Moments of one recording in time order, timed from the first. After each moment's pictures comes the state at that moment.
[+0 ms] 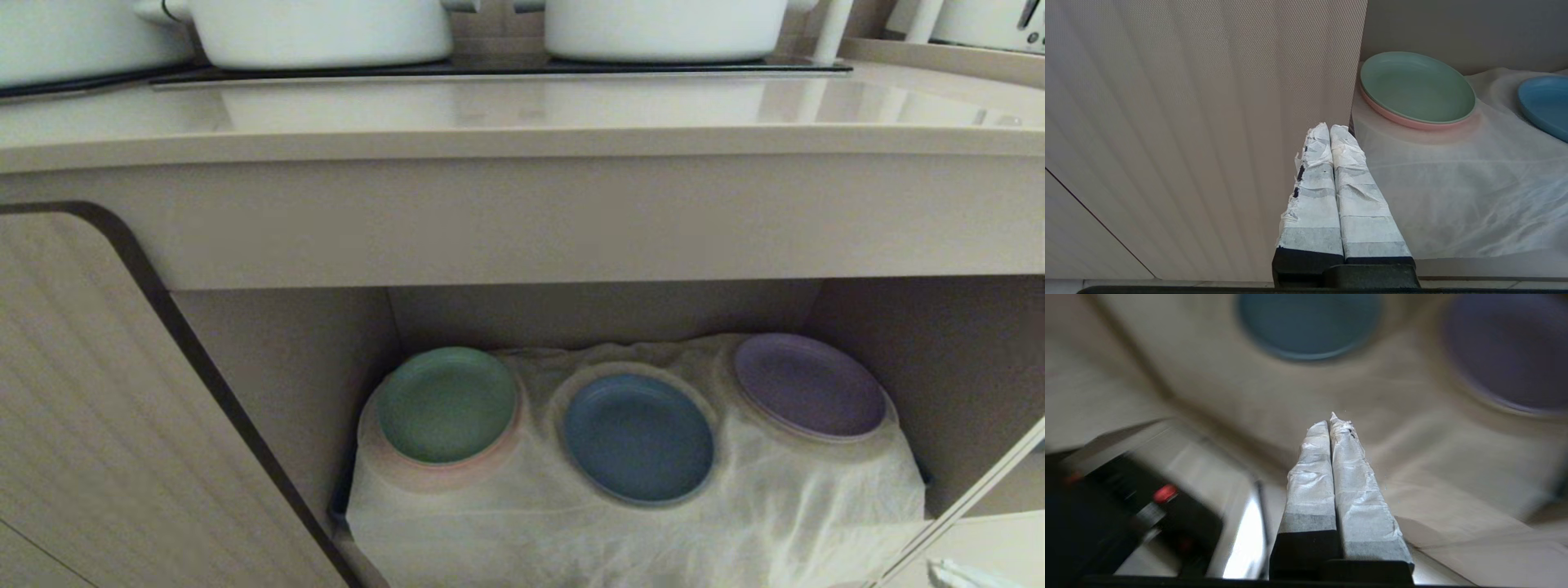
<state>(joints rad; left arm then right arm) 0.01 0.00 0.00 -0.01 0.00 -0.03 0.05 0.78 -0.12 -0.22 0.44 -0.28</state>
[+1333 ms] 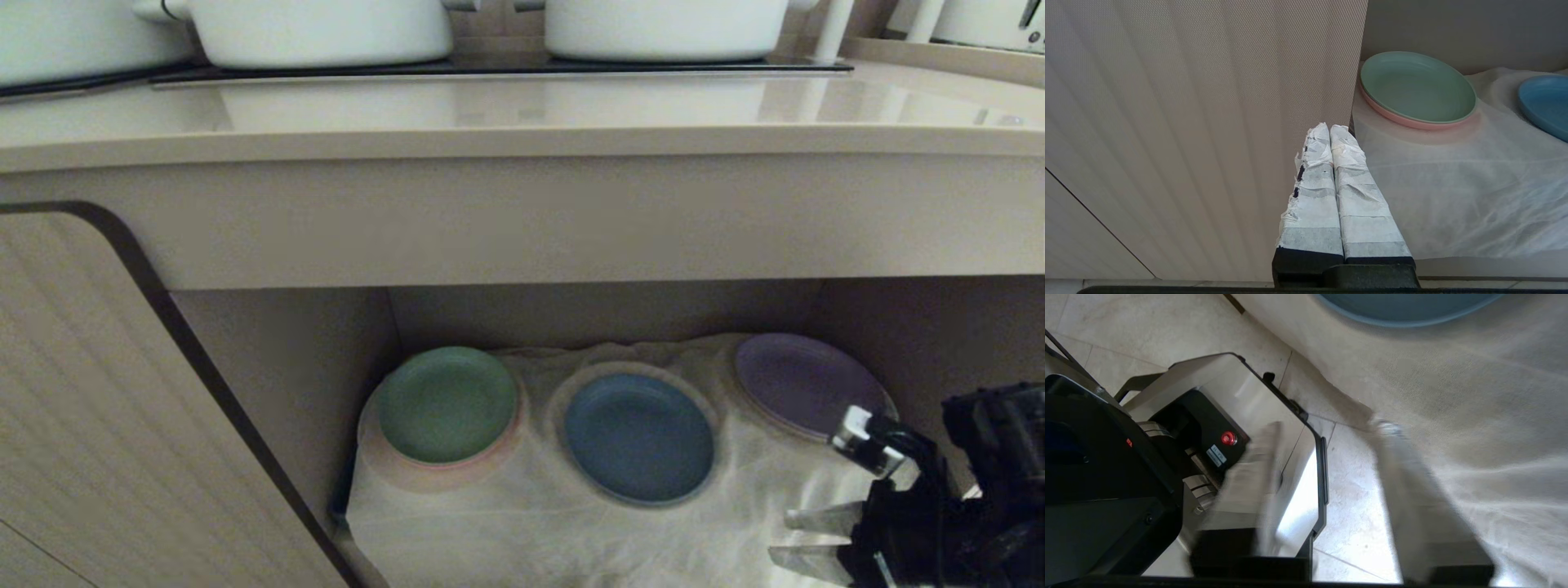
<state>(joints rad) 0.01 0.00 0.00 -0.01 0.00 -0.03 0.23 1.48 -0.38 -0.23 0.50 -0.27</state>
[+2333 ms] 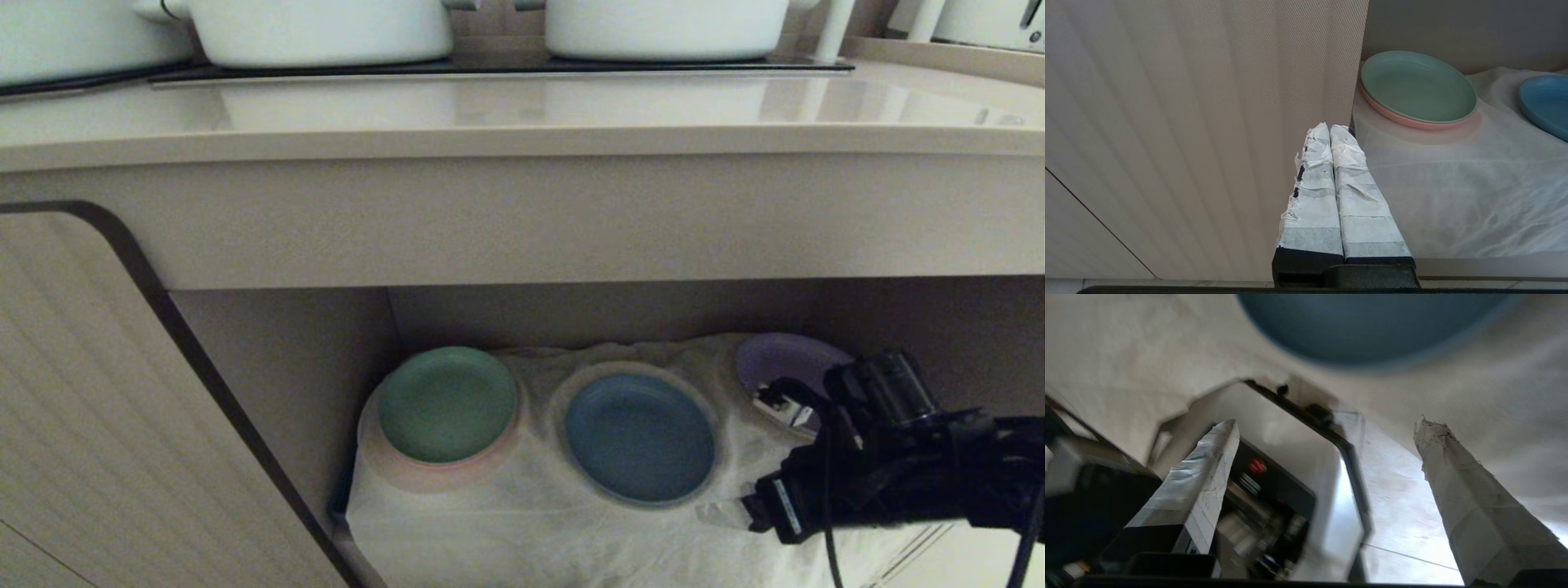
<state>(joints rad) 0.01 0.00 0.00 -0.01 0.00 -0.03 0.32 1.74 -0.59 -0.23 0.42 0.05</state>
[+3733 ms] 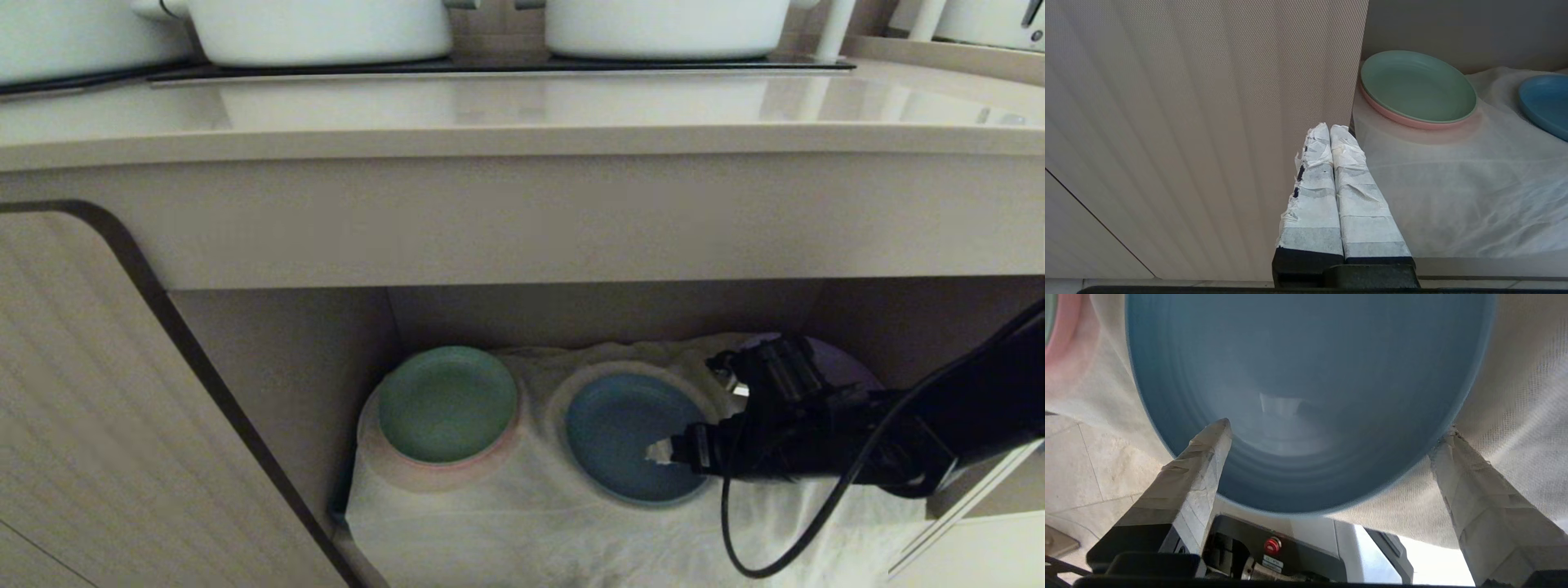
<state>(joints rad) 0.01 0.00 0.00 -0.01 0.00 -0.03 0.41 1.96 -0.78 -0.32 0.15 0.41</state>
